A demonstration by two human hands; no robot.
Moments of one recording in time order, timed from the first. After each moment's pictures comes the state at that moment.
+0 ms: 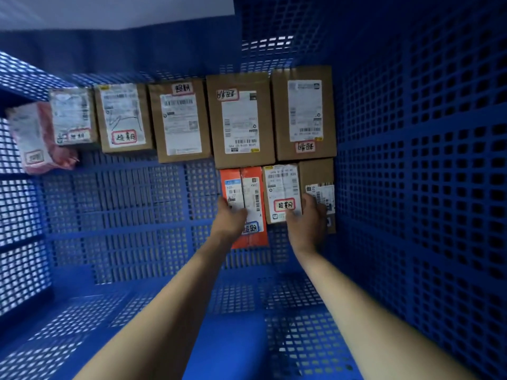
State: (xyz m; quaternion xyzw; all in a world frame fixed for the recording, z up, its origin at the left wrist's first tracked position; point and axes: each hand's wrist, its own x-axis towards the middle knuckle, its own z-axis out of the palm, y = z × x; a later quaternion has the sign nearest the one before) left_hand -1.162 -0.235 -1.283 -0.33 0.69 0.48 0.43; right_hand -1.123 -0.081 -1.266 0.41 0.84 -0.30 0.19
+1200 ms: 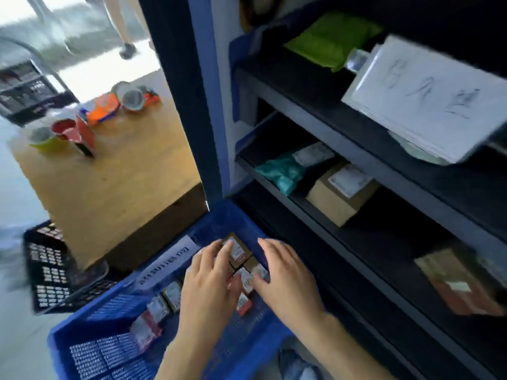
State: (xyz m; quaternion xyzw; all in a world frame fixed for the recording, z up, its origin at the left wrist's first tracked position) left_hand -1.155 -0.247 -0.459 0.40 0.89 0.19 0.08; right_hand -1.056 -0.121 -0.447 0.29 0.92 -0.27 -0.06
